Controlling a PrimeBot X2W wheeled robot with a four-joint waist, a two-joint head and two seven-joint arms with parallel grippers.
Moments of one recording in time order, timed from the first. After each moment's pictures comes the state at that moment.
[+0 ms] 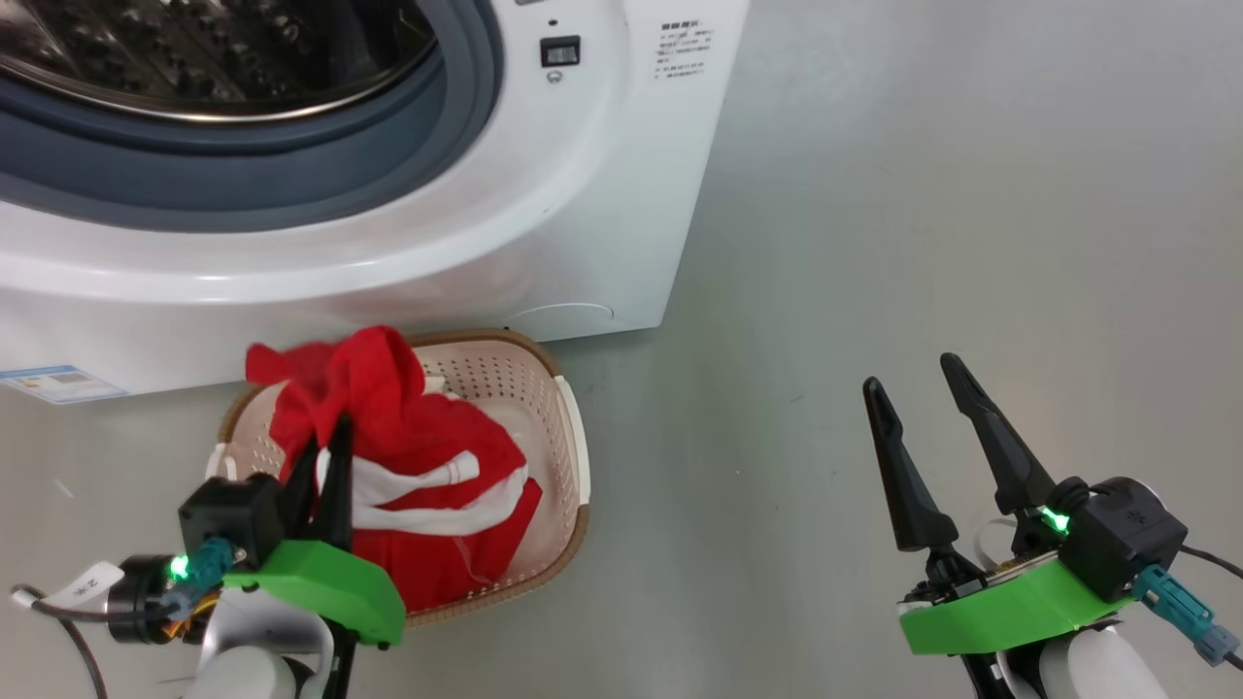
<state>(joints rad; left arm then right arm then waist) -0.31 0.30 -0.35 0.20 -0.46 0.27 -0.11 -0.08 -0.04 0.11 0.01 0.29 0.12 -0.26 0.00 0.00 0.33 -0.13</state>
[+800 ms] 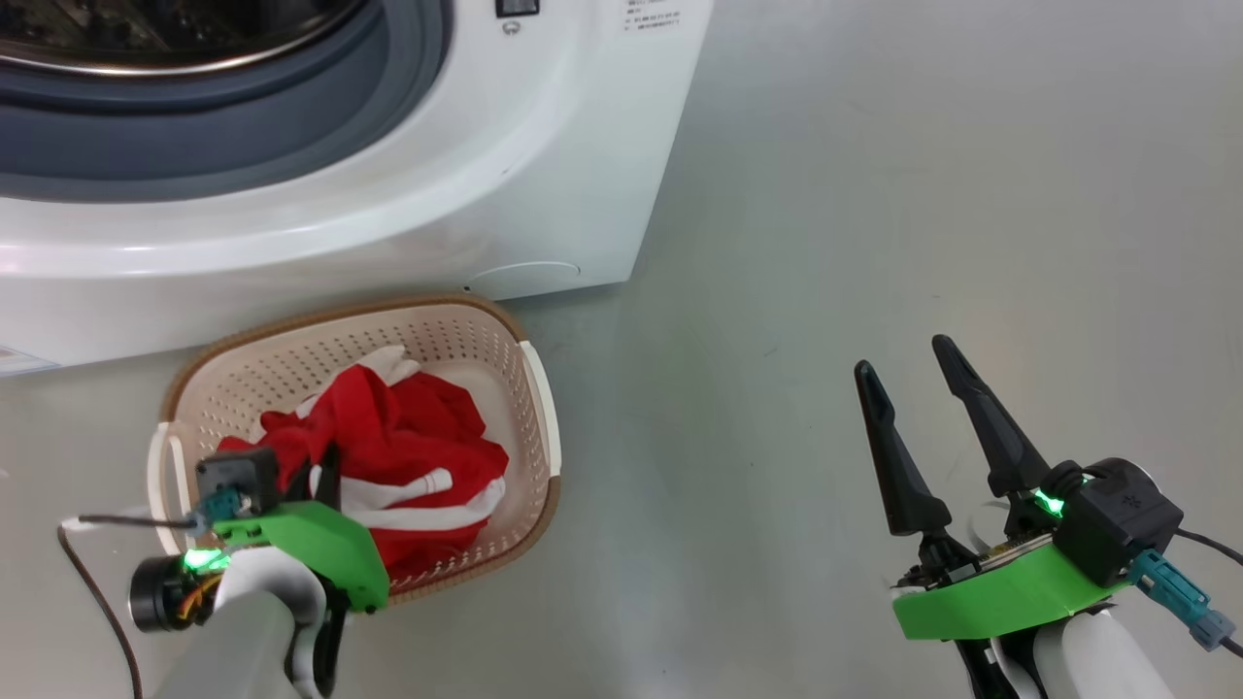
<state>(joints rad) -0.58 0.17 -0.36 0.92 -0.56 0.08 -0.21 -0.12 -0.04 0.13 0.02 0.29 0.12 -0.26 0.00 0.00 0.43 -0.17</state>
